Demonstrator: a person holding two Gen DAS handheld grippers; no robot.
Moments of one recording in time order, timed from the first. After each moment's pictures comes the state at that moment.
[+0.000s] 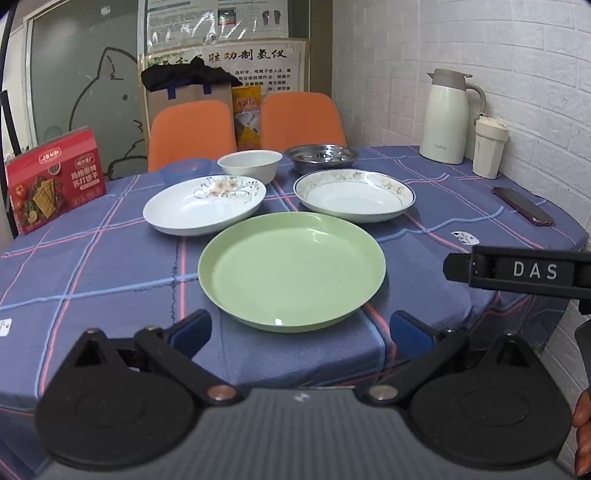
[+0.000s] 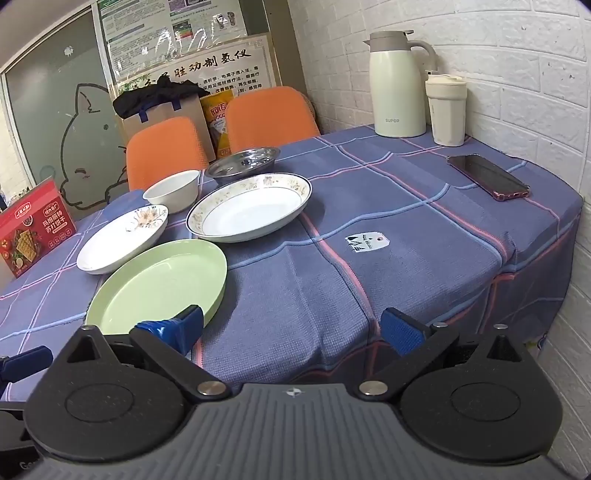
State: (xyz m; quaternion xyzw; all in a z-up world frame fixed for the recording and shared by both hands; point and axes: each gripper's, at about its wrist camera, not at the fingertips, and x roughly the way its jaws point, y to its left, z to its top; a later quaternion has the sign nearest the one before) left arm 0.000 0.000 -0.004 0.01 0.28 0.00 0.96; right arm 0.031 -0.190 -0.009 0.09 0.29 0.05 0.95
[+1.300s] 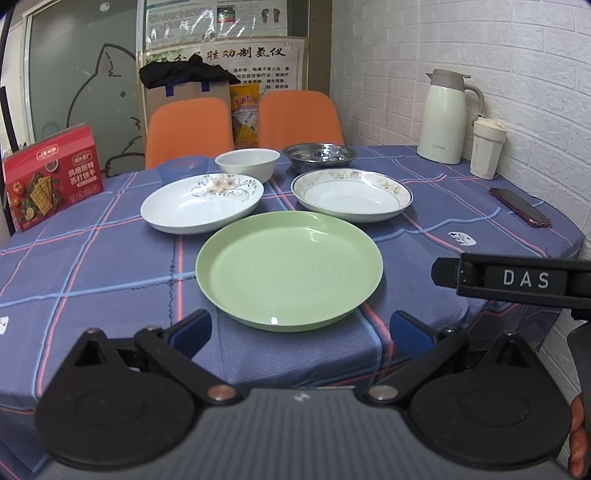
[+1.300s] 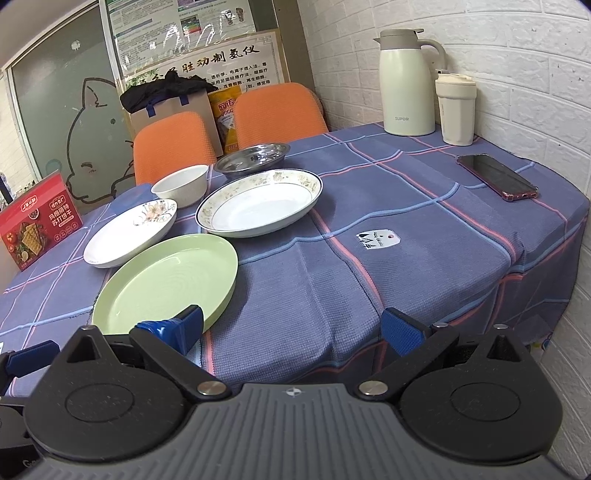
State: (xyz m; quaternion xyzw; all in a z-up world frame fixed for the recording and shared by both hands) left arm 0.000 -0.001 -0.001 0.00 0.29 -0.01 0.96; right arm 0.027 -0.183 -0.008 0.08 0.30 0.06 0.95
